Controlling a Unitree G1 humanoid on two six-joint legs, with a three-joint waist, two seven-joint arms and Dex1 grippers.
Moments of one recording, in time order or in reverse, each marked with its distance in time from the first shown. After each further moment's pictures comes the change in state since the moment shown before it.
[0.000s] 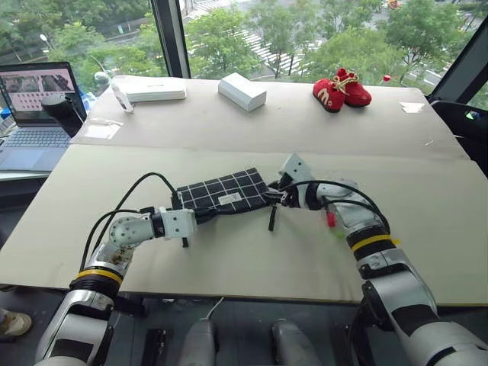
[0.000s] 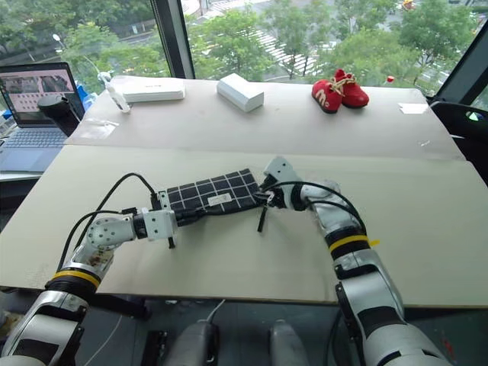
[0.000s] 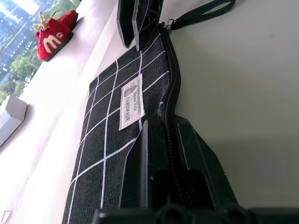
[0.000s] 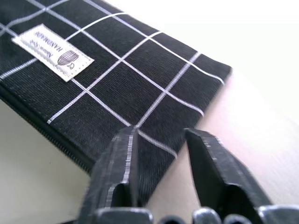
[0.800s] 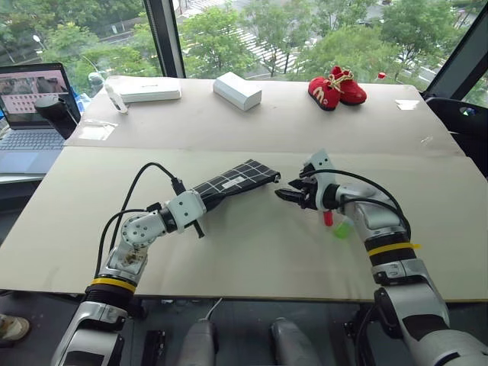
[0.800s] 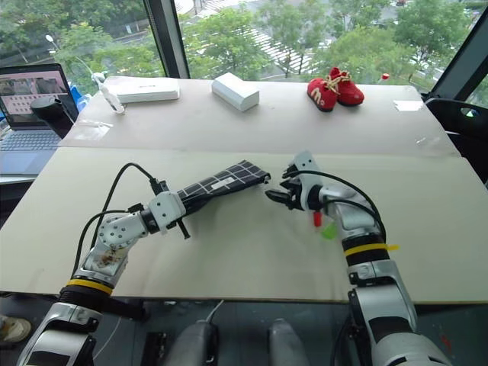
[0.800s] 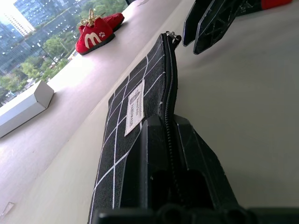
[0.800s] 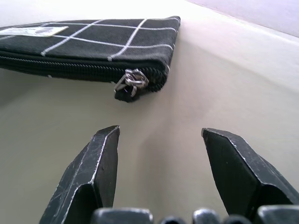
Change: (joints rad) left arm 0.066 -0.097 0.039 -0.235 -0.051 0.287 0.103; right arm 0.081 -0.026 -0.073 -0.146 0.115 0.247 -0.134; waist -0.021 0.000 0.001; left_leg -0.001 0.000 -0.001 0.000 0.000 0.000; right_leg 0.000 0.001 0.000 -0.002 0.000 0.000
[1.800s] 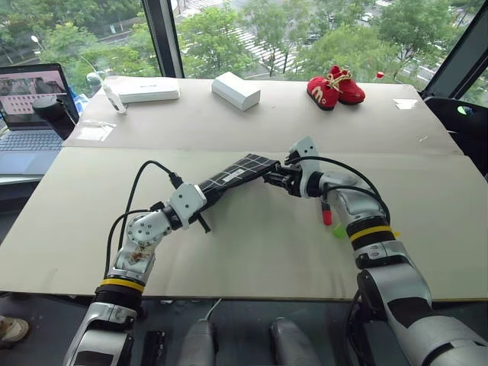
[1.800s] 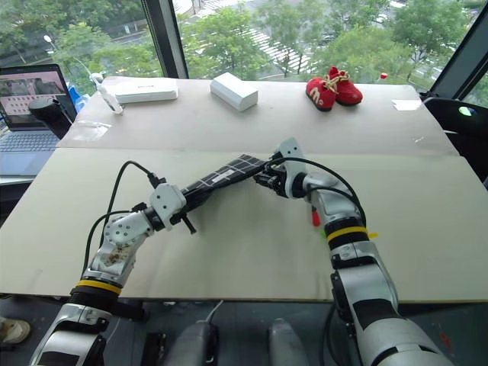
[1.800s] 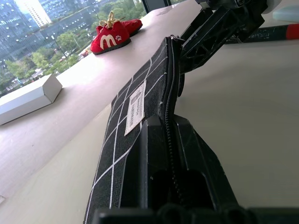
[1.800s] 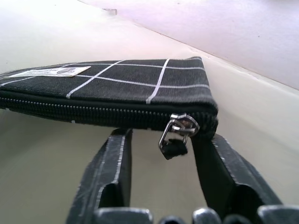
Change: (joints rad) left arm -0.001 -0.061 0.034 -0.020 -0.051 0.084 0.031; right arm -0.134 0.085 0.005 0.180 -0.013 -0.149 0.010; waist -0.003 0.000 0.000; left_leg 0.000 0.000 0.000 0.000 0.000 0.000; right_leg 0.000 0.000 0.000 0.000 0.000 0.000
